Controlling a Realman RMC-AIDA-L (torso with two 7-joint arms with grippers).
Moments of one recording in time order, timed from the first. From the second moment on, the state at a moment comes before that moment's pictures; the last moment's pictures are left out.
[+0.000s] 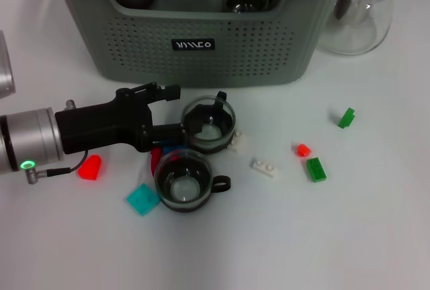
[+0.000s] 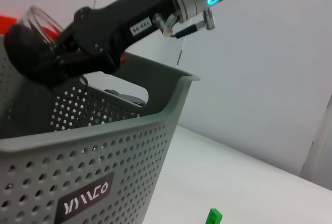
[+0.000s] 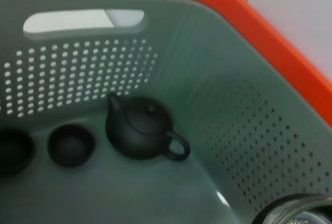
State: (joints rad) left arm -0.48 -2.15 0.50 0.55 2.07 1.60 -1.21; right arm 1.28 2.09 -1.11 -0.48 -2.61 -0.77 2.12
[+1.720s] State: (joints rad) left arm -0.47 -2.15 0.50 0.55 2.08 1.60 -1.21; right arm 1.25 2.09 -1.18 -0.46 -2.67 -0.79 2.20
